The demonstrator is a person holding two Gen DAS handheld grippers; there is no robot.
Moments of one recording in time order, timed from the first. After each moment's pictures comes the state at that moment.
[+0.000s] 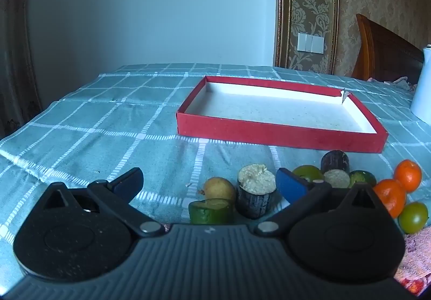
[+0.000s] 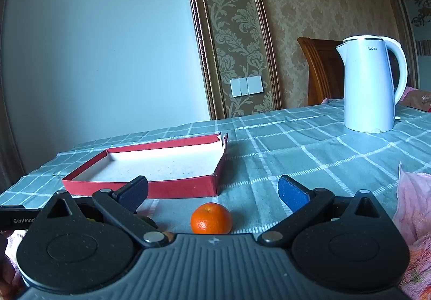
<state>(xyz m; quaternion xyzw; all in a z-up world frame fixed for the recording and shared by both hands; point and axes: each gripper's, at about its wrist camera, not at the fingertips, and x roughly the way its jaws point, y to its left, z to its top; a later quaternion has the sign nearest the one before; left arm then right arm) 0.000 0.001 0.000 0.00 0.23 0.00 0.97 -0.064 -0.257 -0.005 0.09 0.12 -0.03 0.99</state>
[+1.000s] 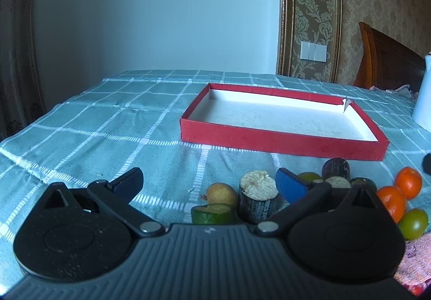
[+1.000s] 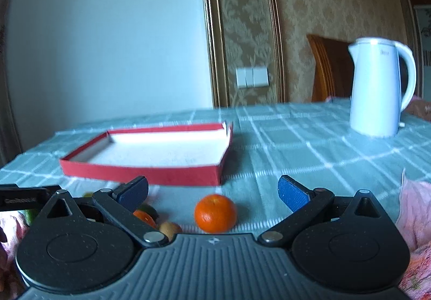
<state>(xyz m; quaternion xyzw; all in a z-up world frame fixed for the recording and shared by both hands) -0.004 0.000 0.000 -0.01 0.21 0.00 0.98 -0.050 -0.248 -0.006 0.05 0.16 -0.03 0.99</state>
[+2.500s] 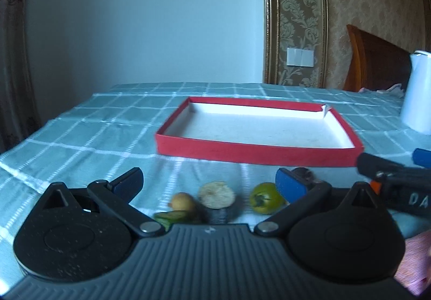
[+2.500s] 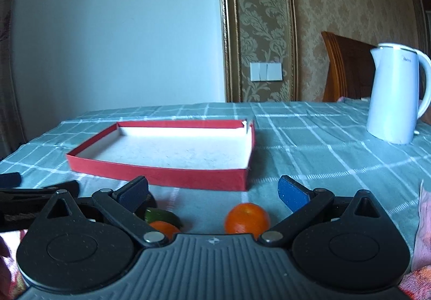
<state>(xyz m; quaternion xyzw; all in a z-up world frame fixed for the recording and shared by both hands) -0.016 -0.035 0.018 0.01 0.20 -0.01 0.98 -0.031 -0.215 0.004 0.03 0.17 -0.01 0.99</state>
